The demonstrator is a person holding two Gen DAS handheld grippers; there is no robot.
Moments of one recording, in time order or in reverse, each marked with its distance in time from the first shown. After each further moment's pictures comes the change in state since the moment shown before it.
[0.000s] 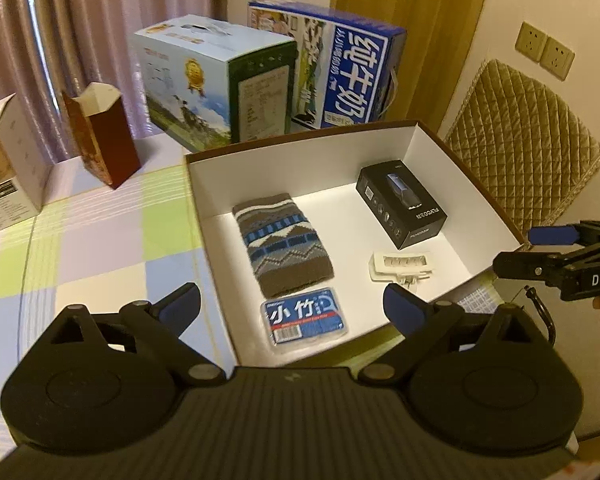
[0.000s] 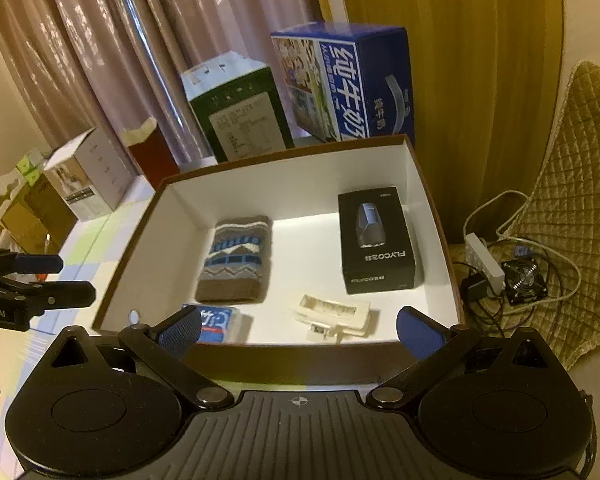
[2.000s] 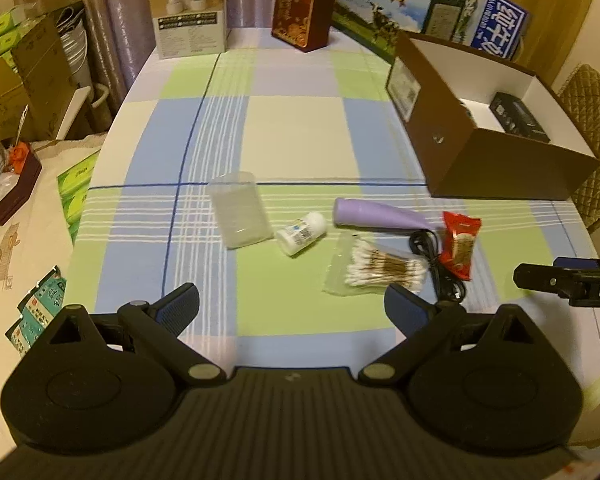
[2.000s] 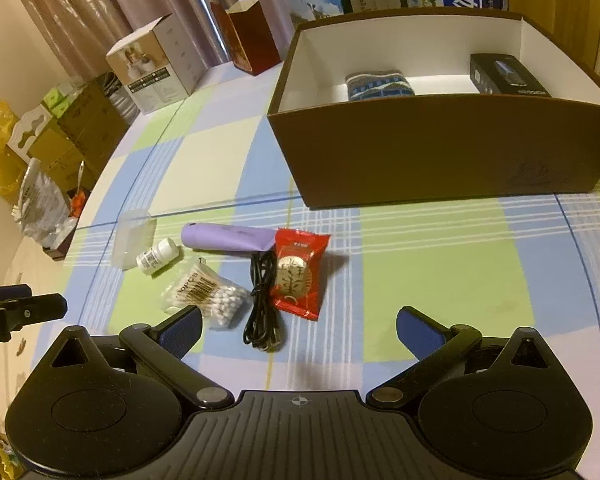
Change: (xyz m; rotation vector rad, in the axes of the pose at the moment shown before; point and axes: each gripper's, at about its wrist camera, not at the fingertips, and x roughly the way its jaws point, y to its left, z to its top) left arm -0.109 0.144 -0.208 -0.250 0.109 0.196; right arm 0.036 0.178 -0.155 0.011 0.170 0.043
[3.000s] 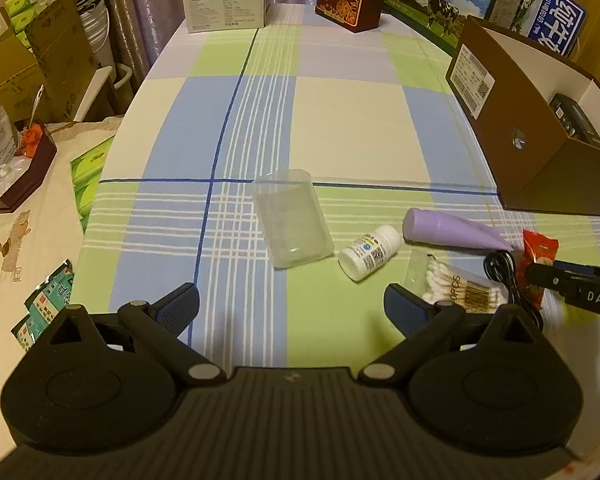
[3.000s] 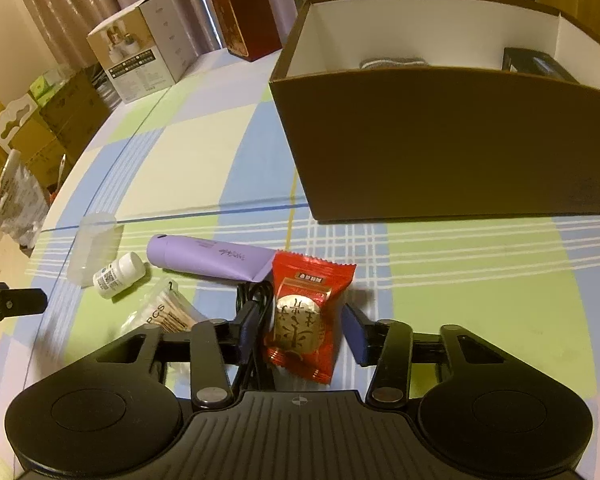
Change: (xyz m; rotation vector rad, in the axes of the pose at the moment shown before) left arm 0.064 0.036 0.022 -0.038 0.041 0.065; right arm 0.080 0.005 0.013 -0.029 -0.012 -0.038
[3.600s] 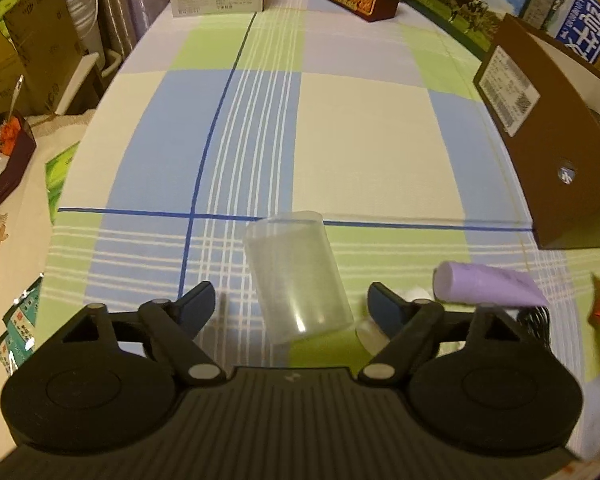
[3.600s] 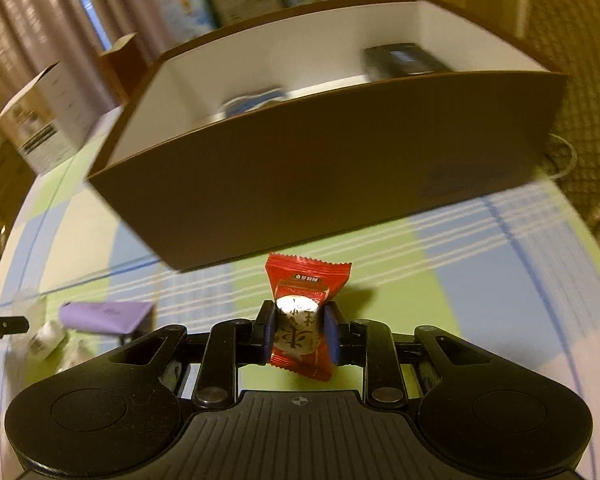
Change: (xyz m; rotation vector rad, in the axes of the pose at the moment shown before) left arm 0.069 0.010 0.044 -0.023 0.052 -0.028; right arm -0.041 -0.087 0.010 0.212 -0.076 -0.169
